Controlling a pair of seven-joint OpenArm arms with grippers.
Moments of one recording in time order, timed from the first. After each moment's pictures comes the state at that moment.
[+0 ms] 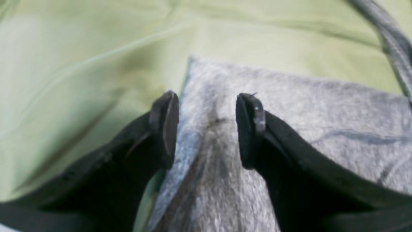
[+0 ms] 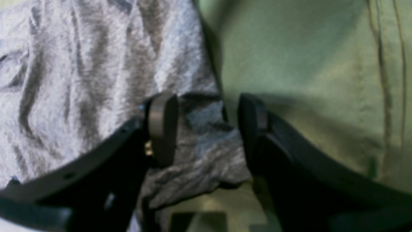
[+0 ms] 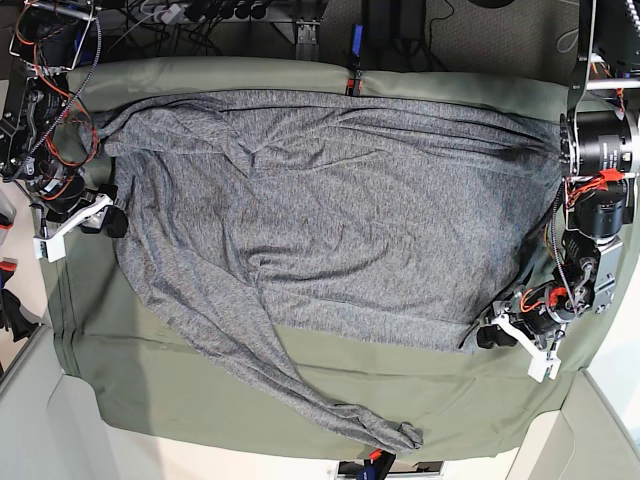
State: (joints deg) left arm -41.1 -25.0 3.6 25.9 -26.6 -32.7 22.7; right arm 4.7 18.8 20.2 71.6 31.4 28.6 -45.6
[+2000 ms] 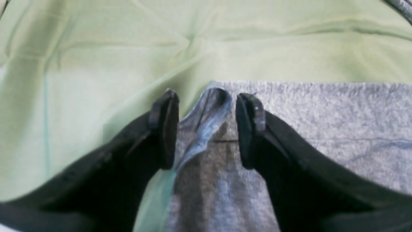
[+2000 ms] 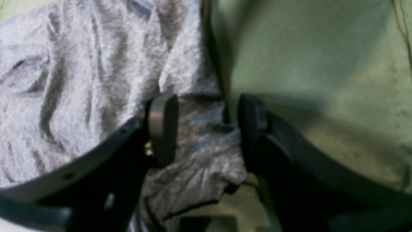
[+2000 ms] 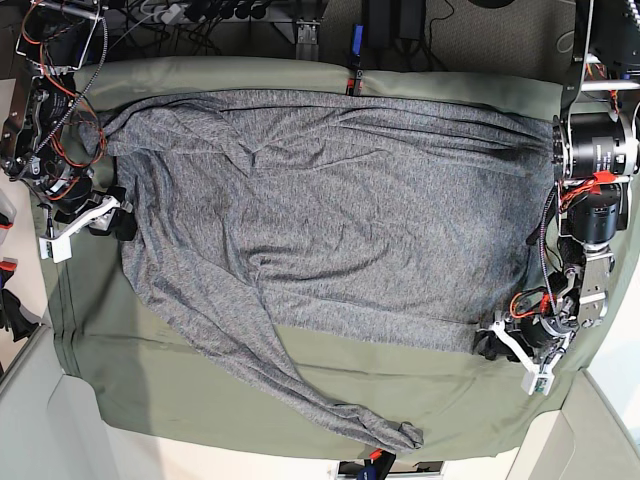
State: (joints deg) left arm -41.6 -23.2 3.6 29.7 -10.9 -24.6 14.9; right arm 4.7 17.4 20.2 71.6 33.6 28.6 -45.6
